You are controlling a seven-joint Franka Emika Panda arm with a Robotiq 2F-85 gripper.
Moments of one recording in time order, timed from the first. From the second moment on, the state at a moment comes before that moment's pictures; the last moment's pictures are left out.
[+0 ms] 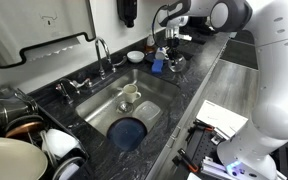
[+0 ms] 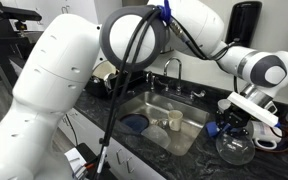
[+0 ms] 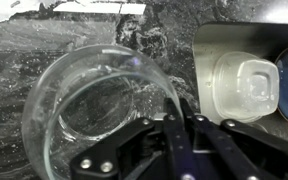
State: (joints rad) arm -0.48 0.69 -0.16 -1.36 0.13 1.53 -0.64
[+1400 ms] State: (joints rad) arm -0.56 0.69 -0.09 -1.27 0.25 1.62 -0.89
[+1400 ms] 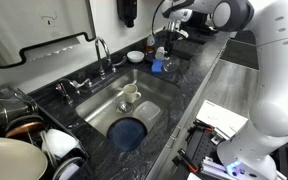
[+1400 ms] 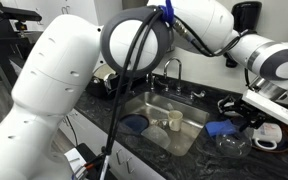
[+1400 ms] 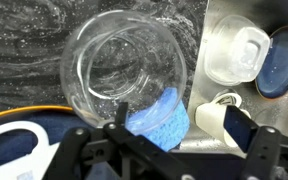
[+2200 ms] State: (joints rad) arm -0.48 0.54 -0.09 -1.41 0.06 1.70 -1.11
